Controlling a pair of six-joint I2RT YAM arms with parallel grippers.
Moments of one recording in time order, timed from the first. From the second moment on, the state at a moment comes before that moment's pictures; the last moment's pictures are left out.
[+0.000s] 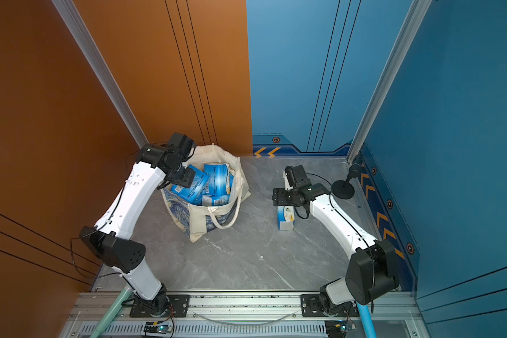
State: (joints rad) left arm -0.32 1.74 2.01 -1.44 -0.42 -0.07; right arm 0.38 1.47 1.23 -0.70 -0.04 0.31
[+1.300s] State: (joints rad) left arm -0.28 1.48 1.82 -1.17 -0.17 -0.08; right arm 0.40 1.69 1.26 -0.72 0.12 0.29
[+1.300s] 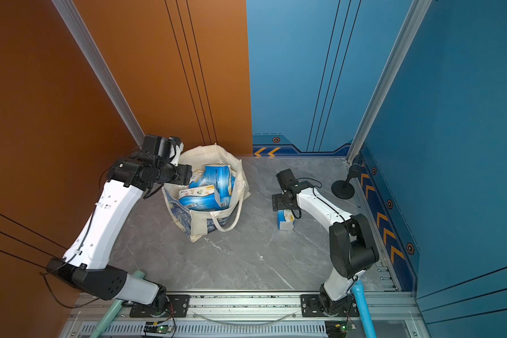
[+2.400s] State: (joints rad) left arm -0.25 1.05 1.40 -1.01 -0.38 -0.25; right arm 0.40 1.70 1.27 -0.74 0.16 0.29
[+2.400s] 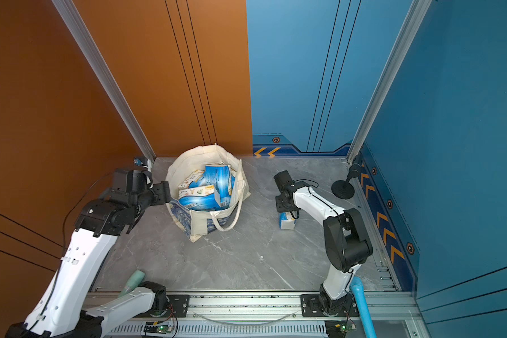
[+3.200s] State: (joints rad) left arm -0.07 1.32 1.58 -0.91 -0.17 -0.21; right arm 0.88 1.36 1.60 -0.41 0.05 0.28
